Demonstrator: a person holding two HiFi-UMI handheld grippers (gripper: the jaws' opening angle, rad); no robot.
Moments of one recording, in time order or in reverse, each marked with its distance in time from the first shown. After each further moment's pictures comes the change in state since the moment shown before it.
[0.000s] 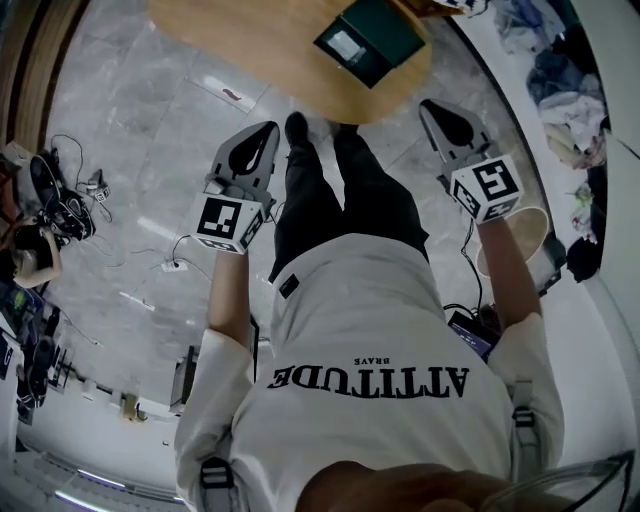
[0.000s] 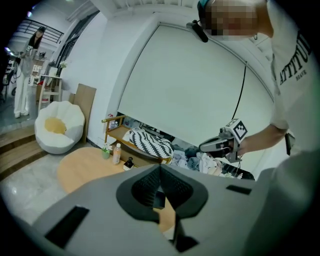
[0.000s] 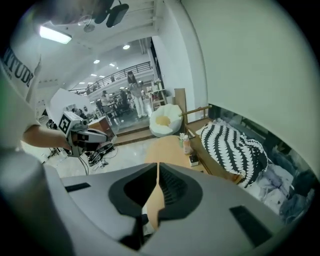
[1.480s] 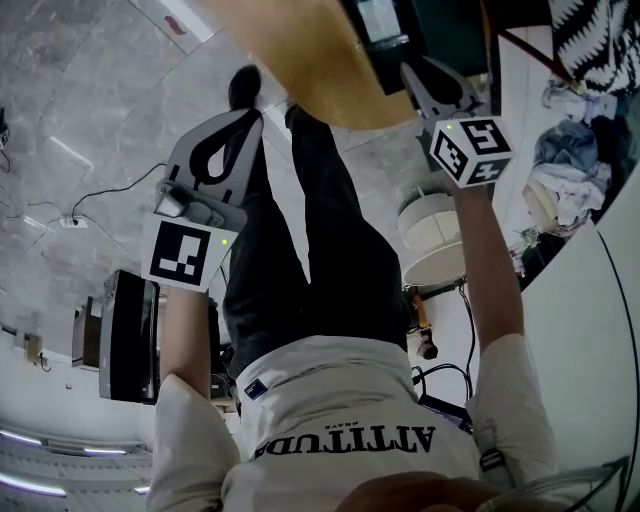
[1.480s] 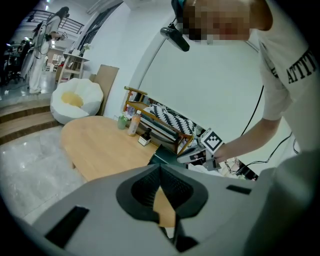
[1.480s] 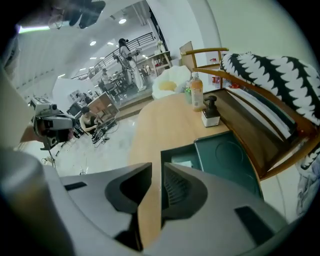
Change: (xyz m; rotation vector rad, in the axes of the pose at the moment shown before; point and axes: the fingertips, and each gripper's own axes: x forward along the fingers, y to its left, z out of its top) left arm 0.105 0.098 -0.210 -0.205 0.051 0.143; right arm 0.293 -0.082 -0.212 -0.005 0.297 0.136
